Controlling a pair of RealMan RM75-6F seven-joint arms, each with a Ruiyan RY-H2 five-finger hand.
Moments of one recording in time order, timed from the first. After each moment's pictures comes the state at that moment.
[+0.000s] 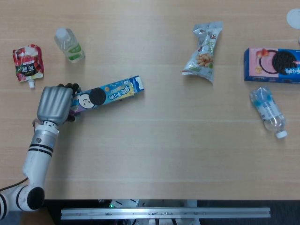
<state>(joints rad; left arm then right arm) -0.44 -1.58 -0.10 -1.42 1.15 1.12 0.46 0.01 -1.12 0.02 -1.50 -1.57 1.56 0.21</state>
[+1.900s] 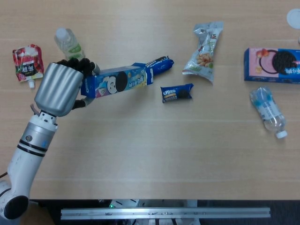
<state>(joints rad) -0.50 -1.30 -0.14 -1.84 1.40 1.27 0.43 0.00 -1.13 0.02 -1.50 -1.58 1.57 0.20</state>
